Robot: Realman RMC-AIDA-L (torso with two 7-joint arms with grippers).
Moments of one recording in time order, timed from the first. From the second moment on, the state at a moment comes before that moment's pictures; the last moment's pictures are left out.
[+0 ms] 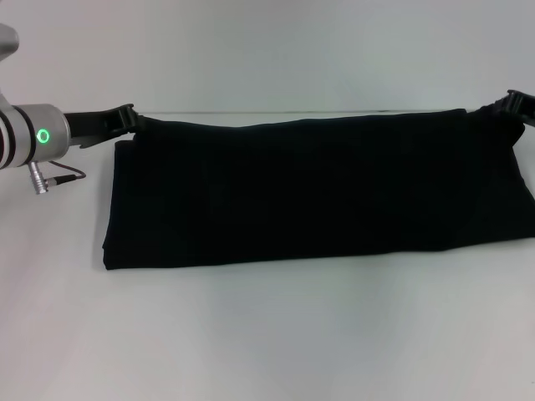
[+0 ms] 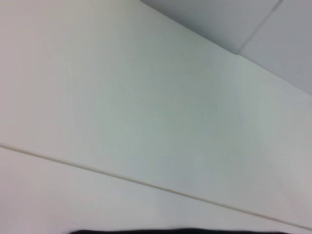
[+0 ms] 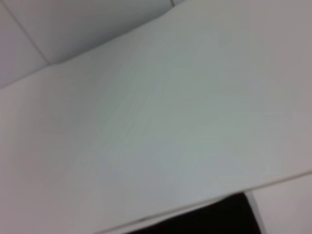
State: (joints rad) left arm -0.87 -2.04 0.34 0.51 2.45 0.86 -2.25; right arm 0.83 2.00 -0.53 -0.53 -2.40 -0.69 2.36
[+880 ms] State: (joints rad) left arm -0.88 -2.05 0.40 0.50 2.42 0.69 -2.20; right arm 0.87 2.00 -0.60 -0.53 -2.36 -0.54 2.35
